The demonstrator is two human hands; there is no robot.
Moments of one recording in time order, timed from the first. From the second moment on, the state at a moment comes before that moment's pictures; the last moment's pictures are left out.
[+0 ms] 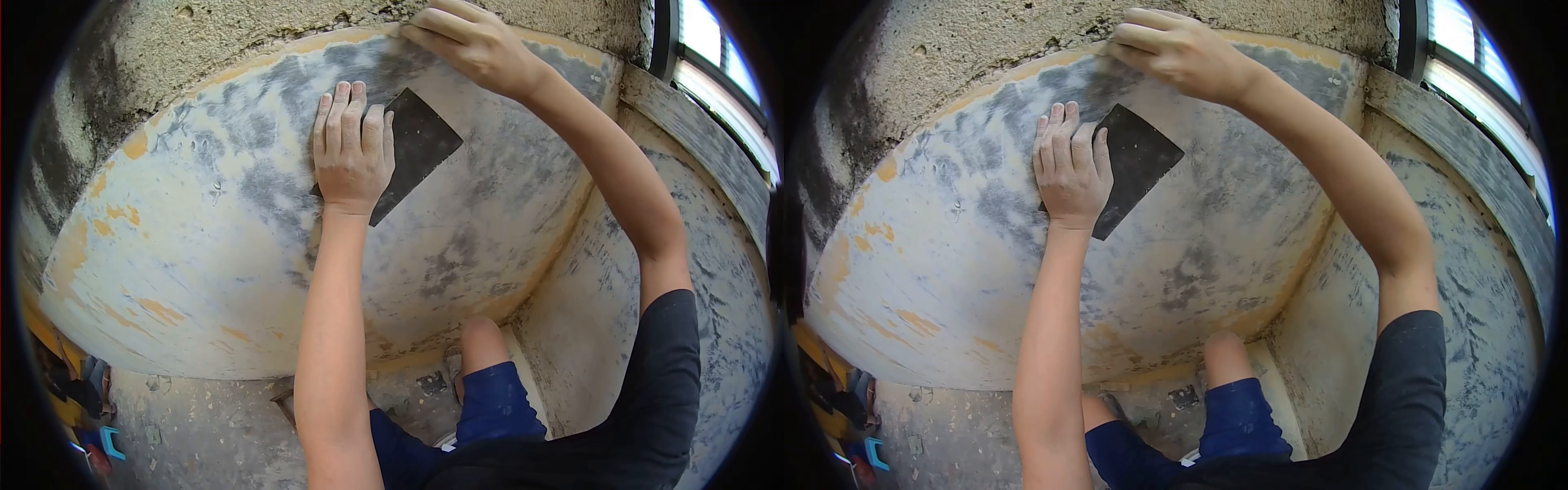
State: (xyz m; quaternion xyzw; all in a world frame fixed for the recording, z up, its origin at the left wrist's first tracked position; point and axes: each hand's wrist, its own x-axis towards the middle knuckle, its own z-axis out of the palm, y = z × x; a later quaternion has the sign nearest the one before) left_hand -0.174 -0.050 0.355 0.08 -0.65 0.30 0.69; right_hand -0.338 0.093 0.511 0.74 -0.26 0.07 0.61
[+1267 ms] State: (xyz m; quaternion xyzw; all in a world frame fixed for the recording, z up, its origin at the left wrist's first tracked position) left_hand -0.176 -0.051 0.355 0.08 -0.64 0.31 0.70; right_hand -0.331 0.083 0.516 0.76 -0.25 0.05 0.59
